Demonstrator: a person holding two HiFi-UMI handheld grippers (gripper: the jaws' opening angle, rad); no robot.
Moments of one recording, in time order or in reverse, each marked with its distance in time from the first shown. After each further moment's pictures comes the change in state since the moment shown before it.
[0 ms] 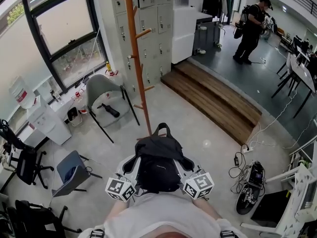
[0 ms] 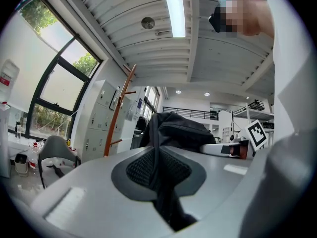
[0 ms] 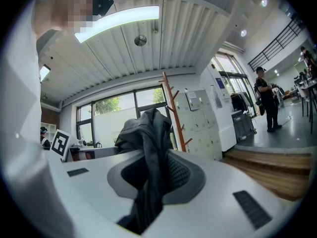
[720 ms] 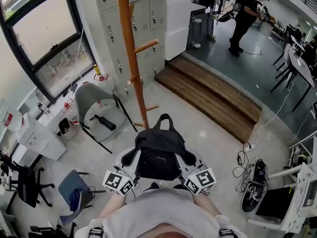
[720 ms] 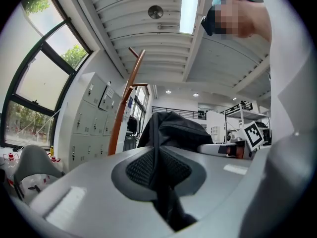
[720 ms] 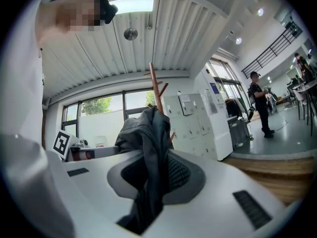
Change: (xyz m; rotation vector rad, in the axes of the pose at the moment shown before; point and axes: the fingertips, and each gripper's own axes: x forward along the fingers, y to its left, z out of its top) left arm 0.159 0.156 0.040 0.029 -0.003 -0.149; right arm 0.187 -0.089 0.034 -0.017 -0.069 -0.096
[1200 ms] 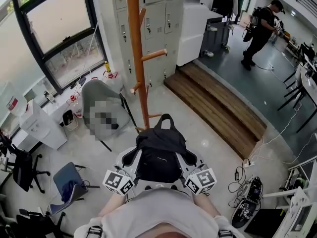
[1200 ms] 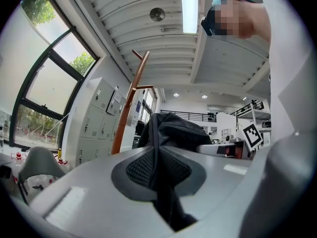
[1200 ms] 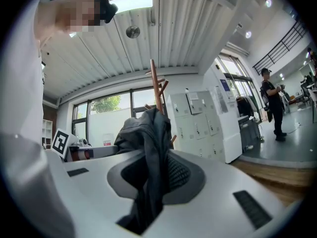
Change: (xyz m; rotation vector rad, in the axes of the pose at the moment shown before) left arm 0.034 0.001 0.012 -0.004 -0.044 0.113; right arm 0.028 -0.041 0.022 -0.030 0.030 0.112
